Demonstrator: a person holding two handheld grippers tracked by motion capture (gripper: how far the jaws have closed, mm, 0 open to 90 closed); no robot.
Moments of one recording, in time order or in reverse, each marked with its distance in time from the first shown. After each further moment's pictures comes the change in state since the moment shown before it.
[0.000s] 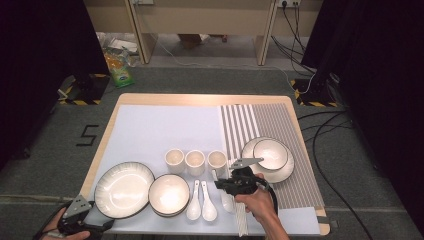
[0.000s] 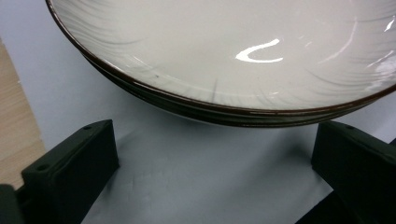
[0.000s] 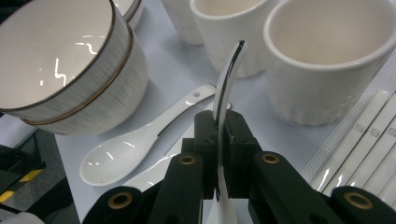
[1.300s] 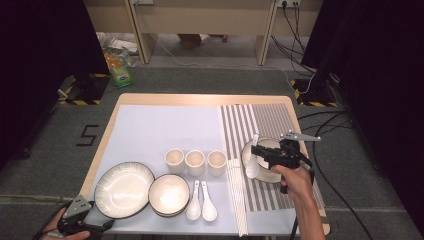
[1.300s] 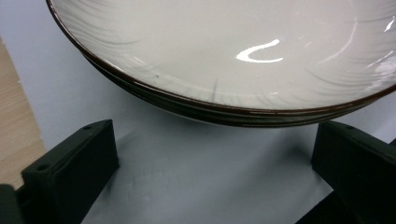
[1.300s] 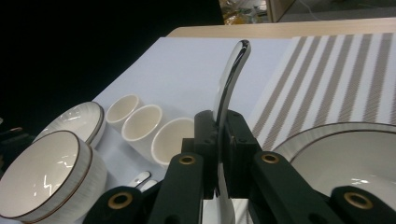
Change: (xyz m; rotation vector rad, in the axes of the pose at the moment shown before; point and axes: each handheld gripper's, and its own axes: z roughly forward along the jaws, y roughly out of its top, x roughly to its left) left arm 0.000 0.000 0.000 0.000 -0.003 -0.001; right arm -0.067 0.026 -0.103 -0.304 -0.119 0.190
